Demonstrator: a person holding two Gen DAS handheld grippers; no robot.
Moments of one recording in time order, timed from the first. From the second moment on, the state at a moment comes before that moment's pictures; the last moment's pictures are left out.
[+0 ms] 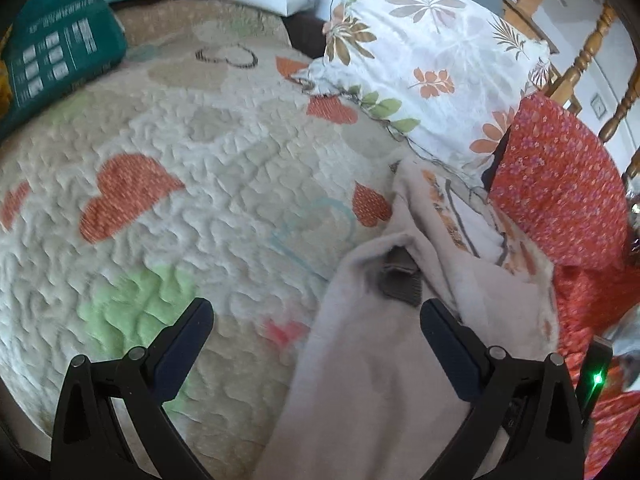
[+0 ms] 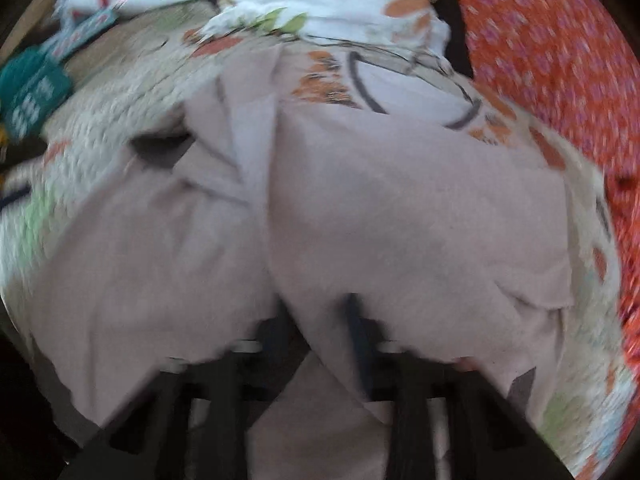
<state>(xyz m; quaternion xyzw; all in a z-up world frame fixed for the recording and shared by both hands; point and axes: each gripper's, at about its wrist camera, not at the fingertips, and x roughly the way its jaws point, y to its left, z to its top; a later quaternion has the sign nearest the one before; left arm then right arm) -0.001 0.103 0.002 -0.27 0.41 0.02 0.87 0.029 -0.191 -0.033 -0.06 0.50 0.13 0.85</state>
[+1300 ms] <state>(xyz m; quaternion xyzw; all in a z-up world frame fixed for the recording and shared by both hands) 0.105 0.004 -0.028 -0.13 0.48 -0.06 0.86 -0.041 -0.263 -0.031 0.07 0.52 0.12 0.84</state>
